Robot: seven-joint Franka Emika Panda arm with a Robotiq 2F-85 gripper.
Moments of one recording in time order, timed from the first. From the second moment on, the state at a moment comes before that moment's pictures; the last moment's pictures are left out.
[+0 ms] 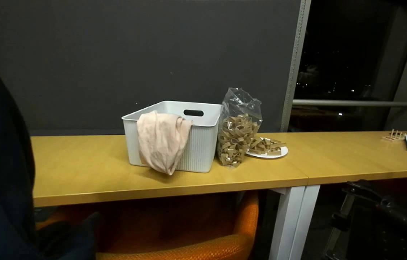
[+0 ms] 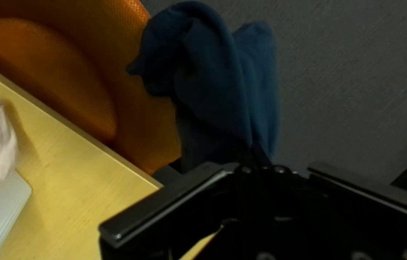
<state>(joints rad) 0.48 1.02 0.10 -0.46 0.07 1.57 0.42</state>
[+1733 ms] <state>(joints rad) 0.50 1.09 0.01 -0.46 -0.08 1.54 0.43</state>
